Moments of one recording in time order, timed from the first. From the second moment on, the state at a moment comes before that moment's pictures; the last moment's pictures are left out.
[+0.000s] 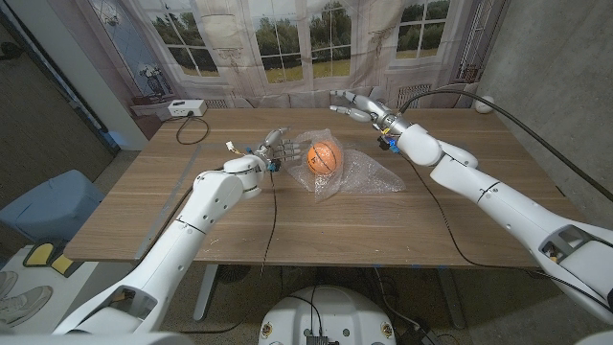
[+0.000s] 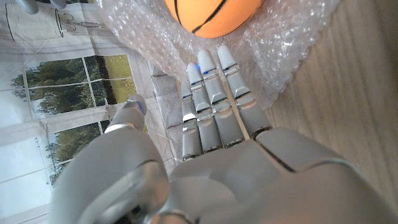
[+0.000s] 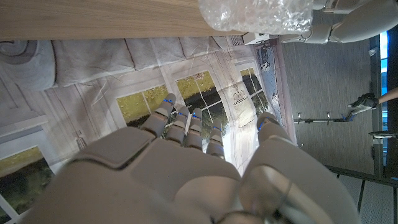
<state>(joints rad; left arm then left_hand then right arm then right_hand) 0.84 0.37 0.30 -1.78 -0.78 0.57 0.48 0.60 0.00 0.44 -0.14 0.18 0.75 0.19 0.24 0.19 0.92 0.04 0.34 0.20 1.00 -0.05 0.32 0.18 0.80 0.08 0.52 0.21 -0.55 -0.63 -0.65 -1.48 -0.21 0.24 -0.04 0.32 0.07 0.35 -0.11 0.18 0.10 -0.08 0.20 0.18 0.18 0.05 0.21 0.20 0.11 0.05 0.20 0.19 0.22 0.11 0.19 0.18</state>
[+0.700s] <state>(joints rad) 0.74 0.38 0.39 -1.65 -0.86 0.49 0.50 0.63 0.00 0.49 -0.15 0.18 0.54 0.06 0.21 0.18 0.73 -0.10 0.20 0.18 0.83 -0.04 0.18 0.18 0.76 0.11 0.55 0.21 -0.51 -0.62 -0.65 -1.37 -0.17 0.28 -0.01 0.31 0.07 0.35 -0.10 0.18 0.10 -0.09 0.20 0.18 0.18 0.05 0.21 0.20 0.11 0.05 0.20 0.19 0.22 0.11 0.19 0.18</state>
